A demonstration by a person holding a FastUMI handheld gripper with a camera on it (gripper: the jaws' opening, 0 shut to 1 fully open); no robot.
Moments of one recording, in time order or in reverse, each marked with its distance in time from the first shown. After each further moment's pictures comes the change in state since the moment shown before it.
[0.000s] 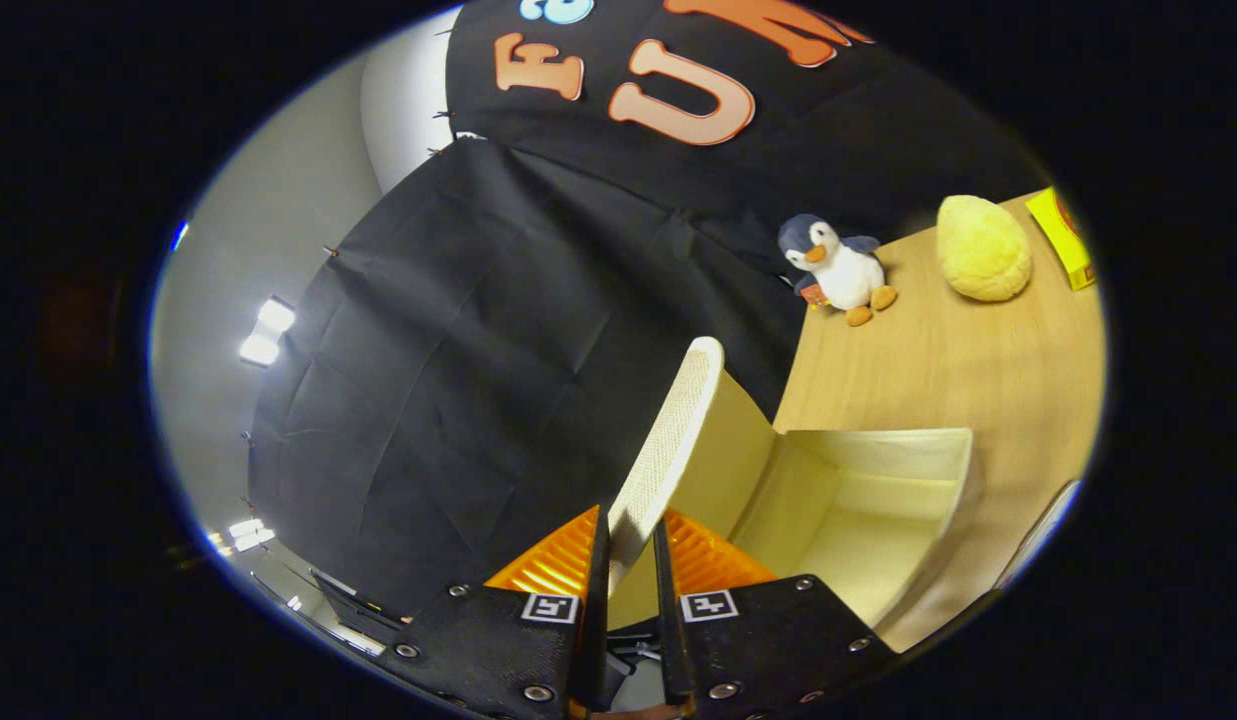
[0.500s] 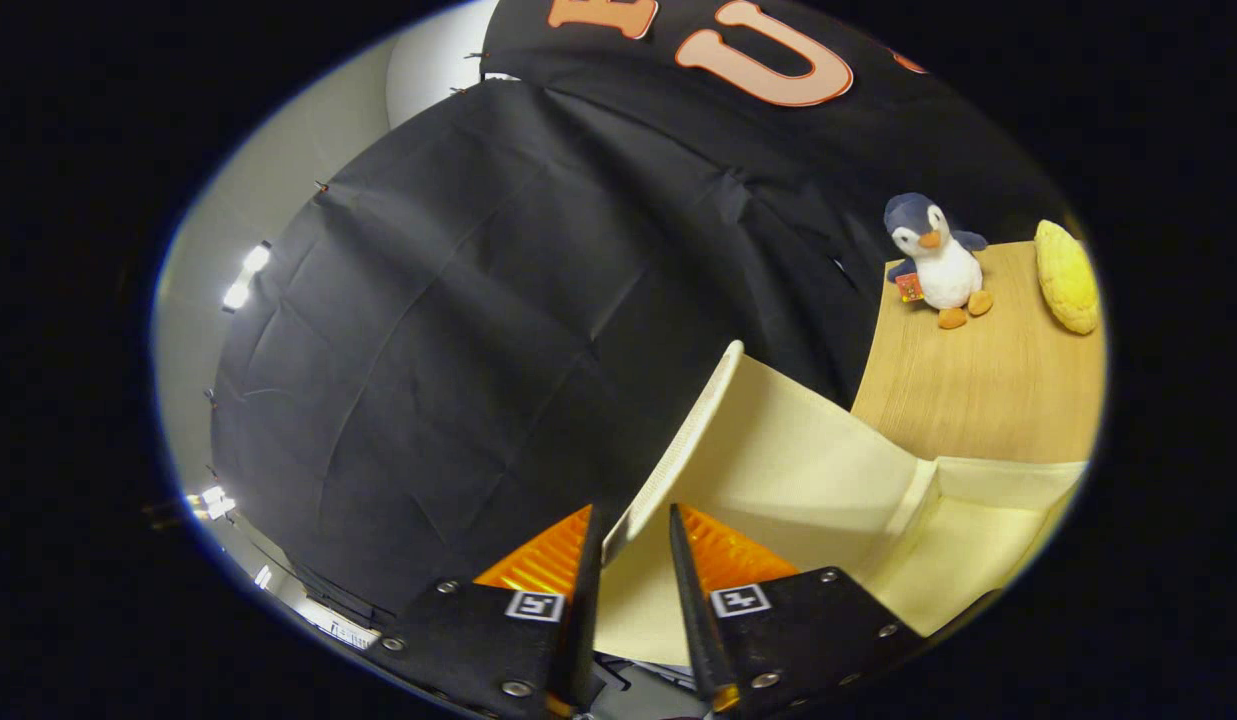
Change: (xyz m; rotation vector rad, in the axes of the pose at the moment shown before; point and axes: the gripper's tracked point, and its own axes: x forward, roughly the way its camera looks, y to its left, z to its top) arm 0.127 0.048 -0.026 -0.105 0.091 -0.037
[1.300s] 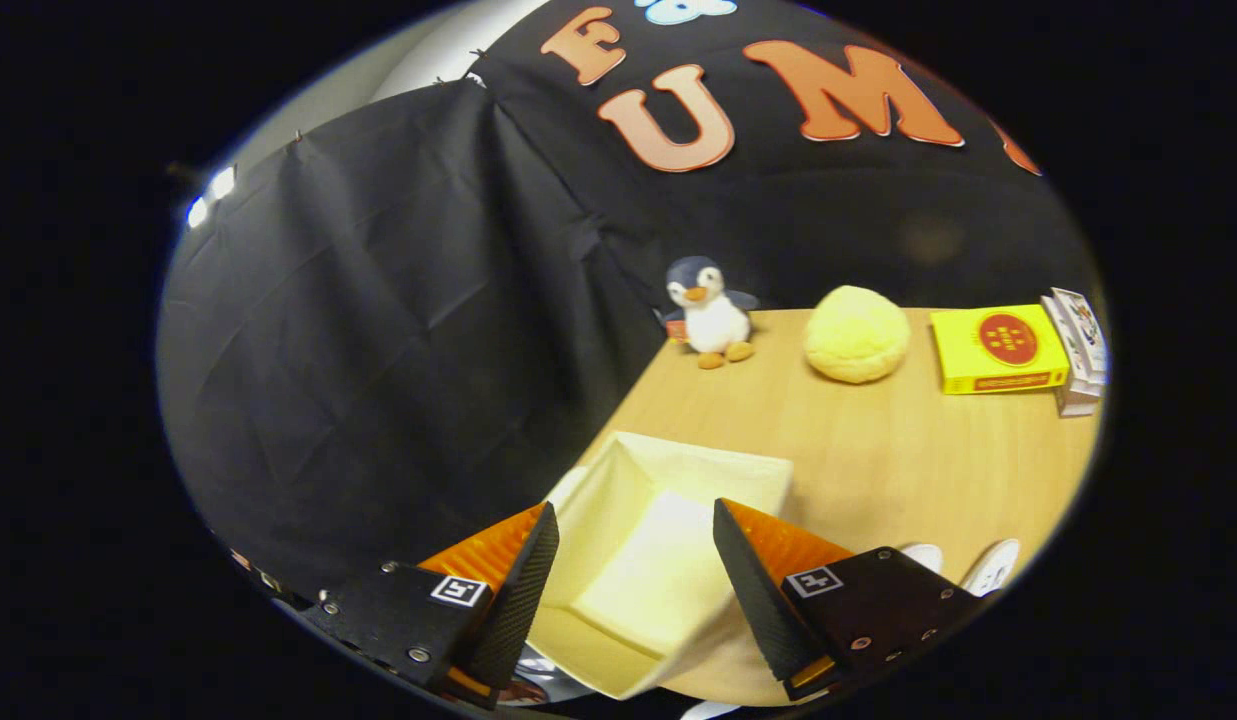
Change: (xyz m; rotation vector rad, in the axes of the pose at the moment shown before) arm -0.207 -0.214 -0.041 -0.196 -0.118 -0.560
